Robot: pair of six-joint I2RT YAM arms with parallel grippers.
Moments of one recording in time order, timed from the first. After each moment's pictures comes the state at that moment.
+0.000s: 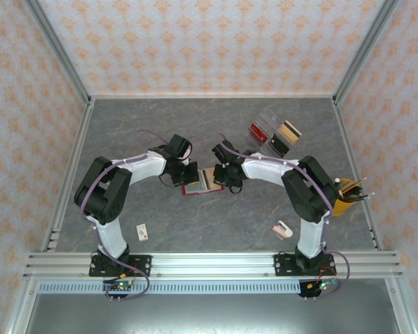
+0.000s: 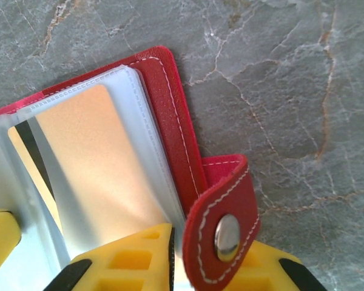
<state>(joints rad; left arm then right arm) -0.43 1.81 1.07 -0.45 0.36 -0.68 0.68 1.87 1.17 -0.48 -0.10 0.83</state>
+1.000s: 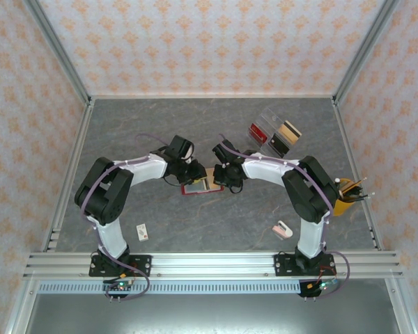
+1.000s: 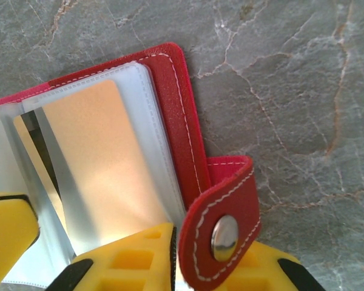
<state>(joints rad) -0.45 1.82 1.03 -0.28 0.42 -0.88 0.68 1.87 1.17 -0.48 -0.12 0.82</state>
